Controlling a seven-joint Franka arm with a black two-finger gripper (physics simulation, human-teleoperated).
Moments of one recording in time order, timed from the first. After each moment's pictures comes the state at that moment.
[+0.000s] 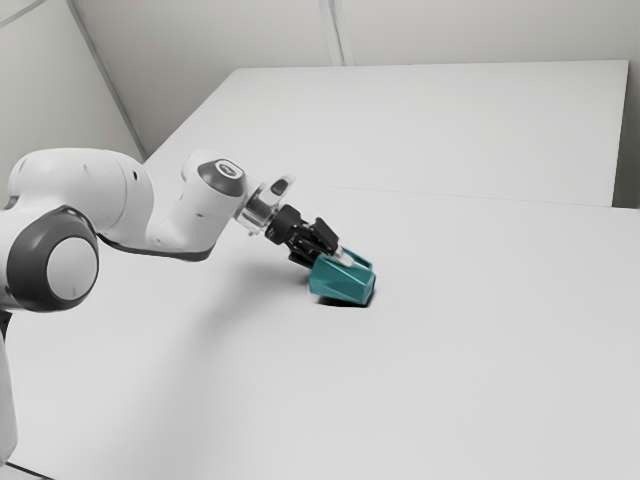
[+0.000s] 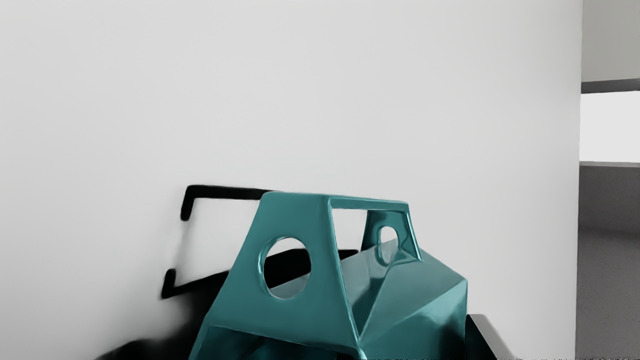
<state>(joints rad) 0.05 0.54 -0.04 -1.72 -0.97 1.95 0.66</state>
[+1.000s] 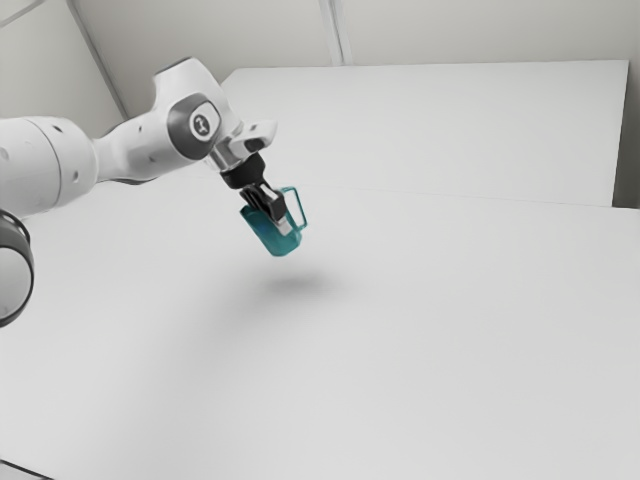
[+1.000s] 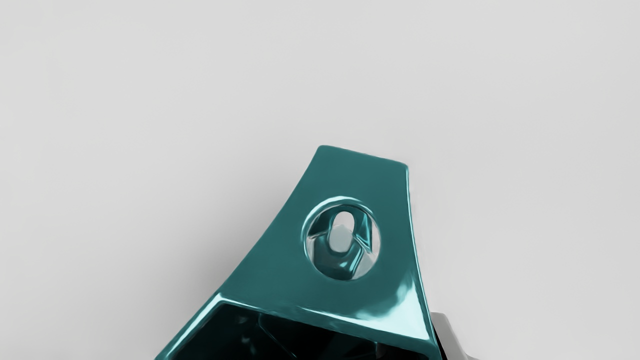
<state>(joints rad) 0.02 0.26 -0.04 -1.75 -0.30 2.01 0.59</state>
